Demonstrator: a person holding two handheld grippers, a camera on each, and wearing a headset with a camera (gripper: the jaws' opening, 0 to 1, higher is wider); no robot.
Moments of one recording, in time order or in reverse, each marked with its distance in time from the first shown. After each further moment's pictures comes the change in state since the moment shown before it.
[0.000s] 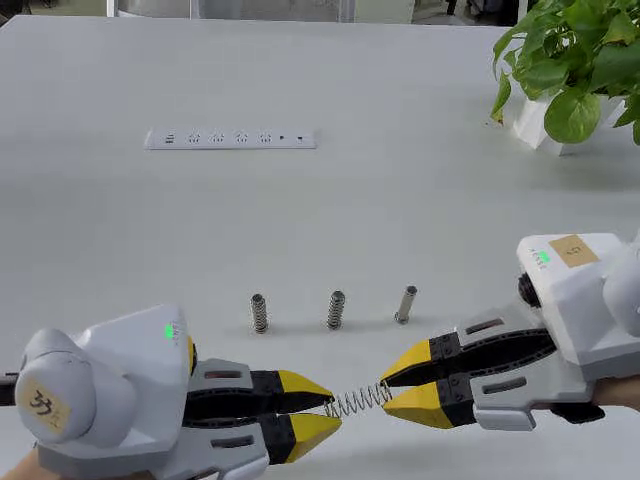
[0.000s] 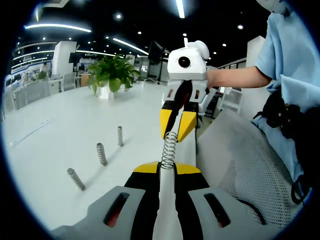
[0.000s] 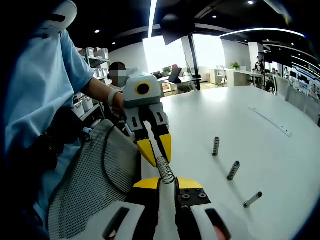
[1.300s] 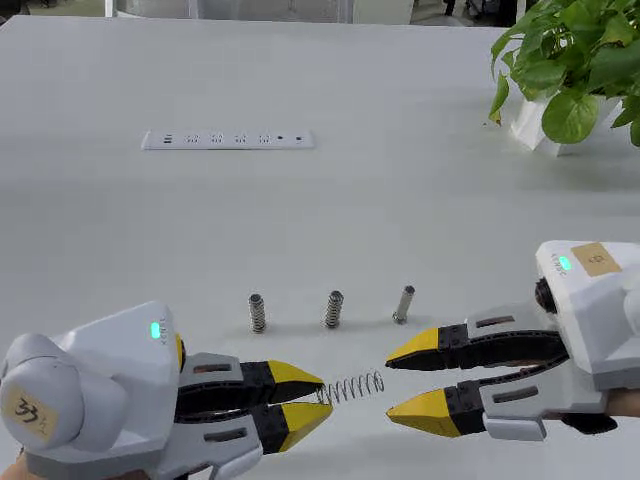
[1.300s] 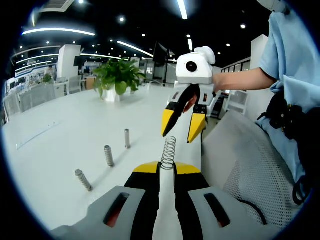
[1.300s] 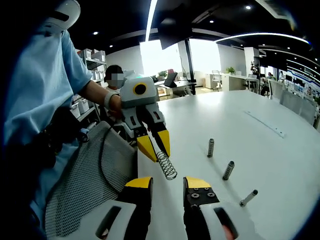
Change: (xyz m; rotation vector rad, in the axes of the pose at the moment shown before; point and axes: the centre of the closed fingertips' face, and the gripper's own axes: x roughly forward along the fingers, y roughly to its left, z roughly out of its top) left arm -0.006 0.008 0.006 0.013 -0.021 0.051; right arm -0.007 -0.006 -0.001 -0.005 -0.039 -0.043
